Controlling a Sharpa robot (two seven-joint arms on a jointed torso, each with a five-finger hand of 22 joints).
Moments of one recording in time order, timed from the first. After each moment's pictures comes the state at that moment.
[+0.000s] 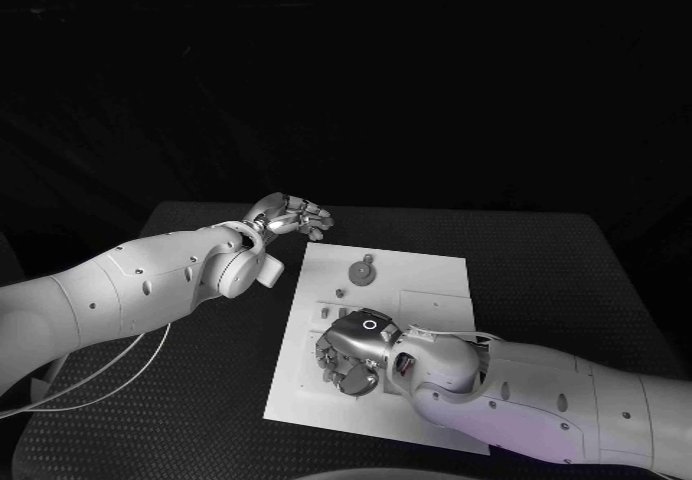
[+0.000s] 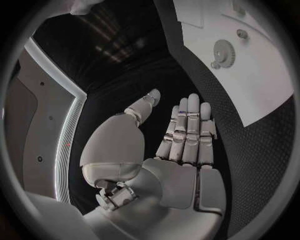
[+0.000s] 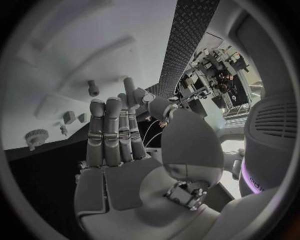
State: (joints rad) left arm 1.20 -0.70 -0.09 1.18 -0.37 -0.24 0.27; left_hand 1.05 -0.11 0.52 -0.23 0.07 0.83 0.19 0.27 0.51 1.15 0.13 0.07 0.24 0.96 0.08 0.62 0.43 0.03 0.72 -0.02 0.52 1.29; right arm 1.03 -0.49 -0.20 1.52 -1.78 -0.32 -0.10; right_hand 1.12 -0.18 0.85 -0.24 0.05 1.06 0.09 0.38 0.49 1.27 0.04 0.27 0.25 1.27 -0.06 0.74 1.01 0.24 1.08 0.03 0.77 1.31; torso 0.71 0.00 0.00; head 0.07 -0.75
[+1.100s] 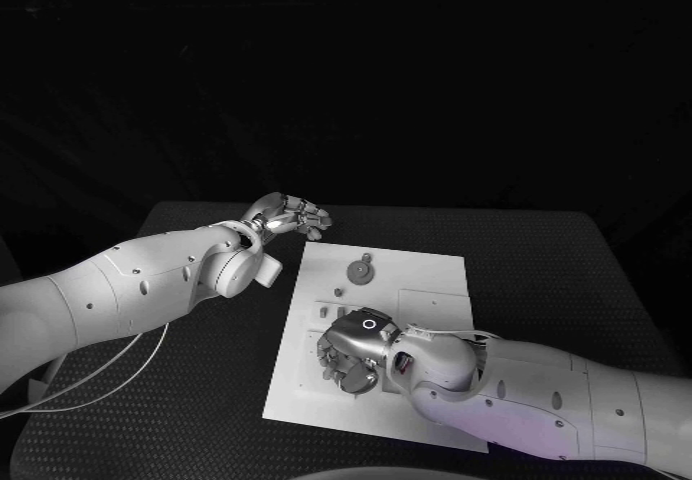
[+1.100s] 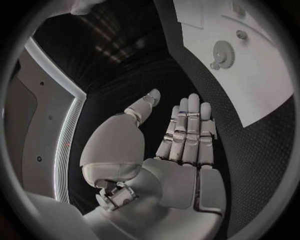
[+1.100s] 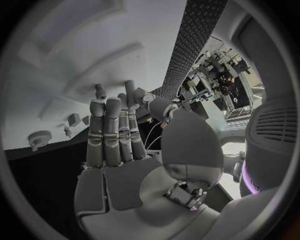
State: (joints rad) left arm 1.20 -0.70 -0.09 1.18 -0.37 -0.23 0.26; left_hand 1.05 -0.11 0.52 -0.23 0.07 0.83 0.19 0.27 0.51 1.14 0.14 0.07 0.24 0.96 0.08 0.61 0.43 0.03 0.72 -0.02 0.51 1.29; right arm 1.03 -0.48 -0.21 1.50 -1.79 -0.32 -0.10; right_hand 1.12 -0.18 0.85 -0.24 0.05 1.06 0.10 0.37 0.49 1.28 0.04 0.27 0.26 1.27 -0.06 0.74 1.01 0.24 1.08 0.04 0.78 1.31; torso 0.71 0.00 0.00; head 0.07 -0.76
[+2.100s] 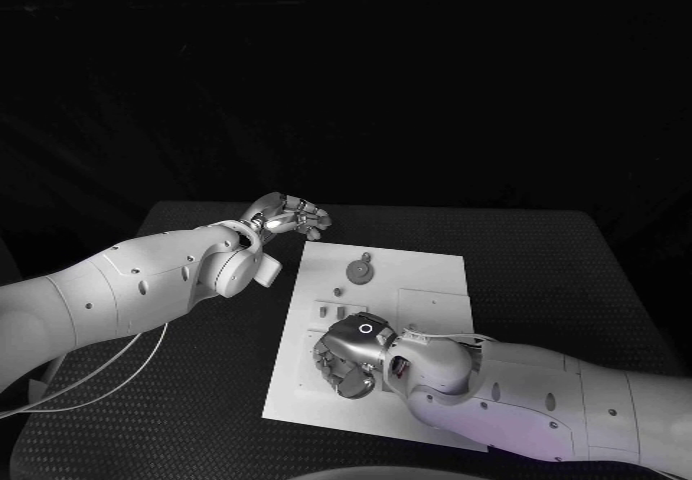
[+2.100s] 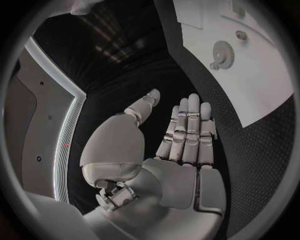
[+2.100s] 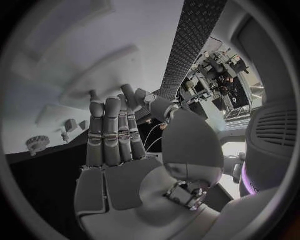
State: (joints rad) left arm 1.20 -0.70 -0.09 1.18 -0.37 -0.23 0.26; left_hand 1.05 -0.11 0.52 -0.23 0.07 0.83 0.19 0.27 0.51 1.14 0.14 0.07 0.24 0.96 0.08 0.61 0.44 0.03 0.72 -0.02 0.51 1.30; right arm 1.03 -0.47 -0.24 1.49 -1.77 -0.34 -0.10; right_hand 1.10 -0.24 0.82 -0.25 0.12 0.98 0.13 0.32 0.47 1.18 0.08 0.22 0.25 1.21 -0.03 0.74 0.96 0.23 1.03 0.05 0.77 1.31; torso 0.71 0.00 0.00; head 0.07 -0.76
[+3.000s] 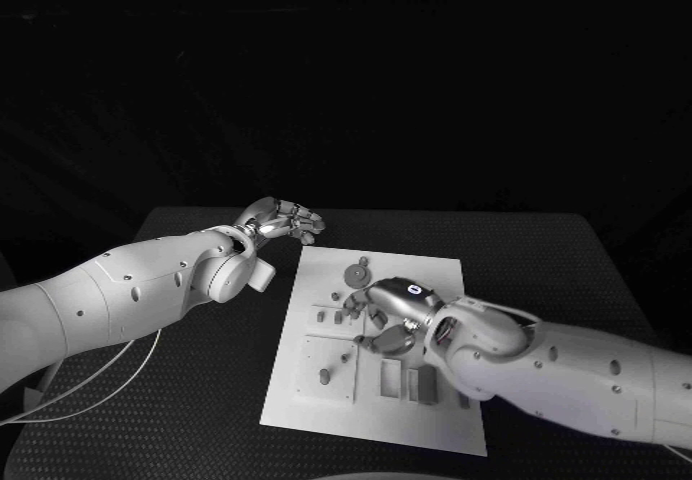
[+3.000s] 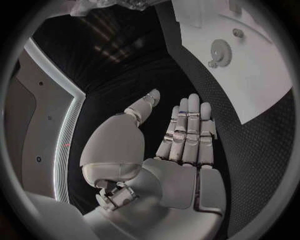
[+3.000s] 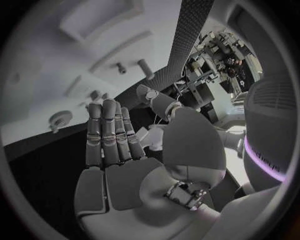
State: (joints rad) left arm 1.20 -0.71 -0.09 1.18 -0.37 -0.23 0.26; left_hand 1.05 -0.11 0.52 -0.22 0.07 0.81 0.19 0.27 0.51 1.14 0.14 0.07 0.24 0.96 0.08 0.60 0.45 0.03 0.72 -0.02 0.51 1.30; right arm 1.11 -0.65 -0.17 1.56 -1.53 -0.44 -0.03; right_hand 1.09 -0.29 0.75 -0.20 0.20 0.81 0.16 0.28 0.44 0.99 0.12 0.29 0.18 1.06 0.02 0.87 0.91 0.24 0.92 0.10 0.78 1.31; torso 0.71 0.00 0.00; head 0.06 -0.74
